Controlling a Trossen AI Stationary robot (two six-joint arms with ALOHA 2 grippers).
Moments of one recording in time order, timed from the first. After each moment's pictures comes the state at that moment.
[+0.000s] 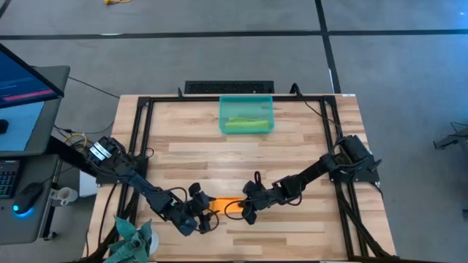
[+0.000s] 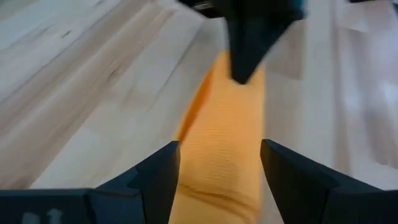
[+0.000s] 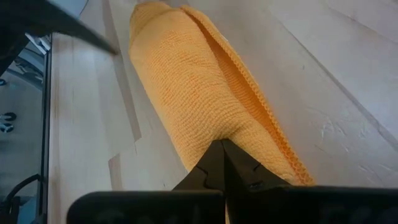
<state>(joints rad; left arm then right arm) -0.68 1.77 0.80 0.14 -0.74 -0.79 0.42 1.97 0.91 0.29 0.18 0.89</state>
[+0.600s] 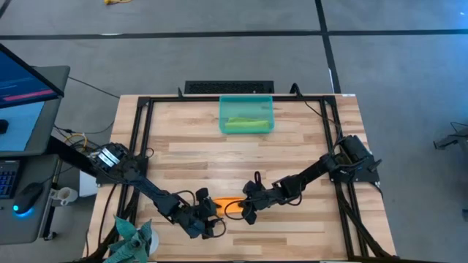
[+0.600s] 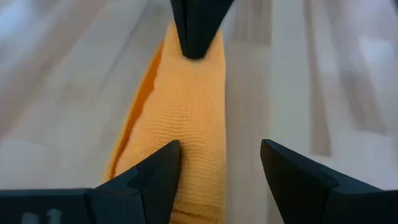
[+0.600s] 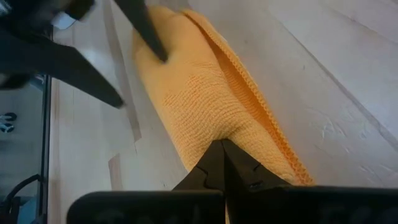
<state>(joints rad) -0.66 1.86 0.88 0.15 -0.60 -0.66 0.42 1.97 0.91 0.29 0.19 0.89</state>
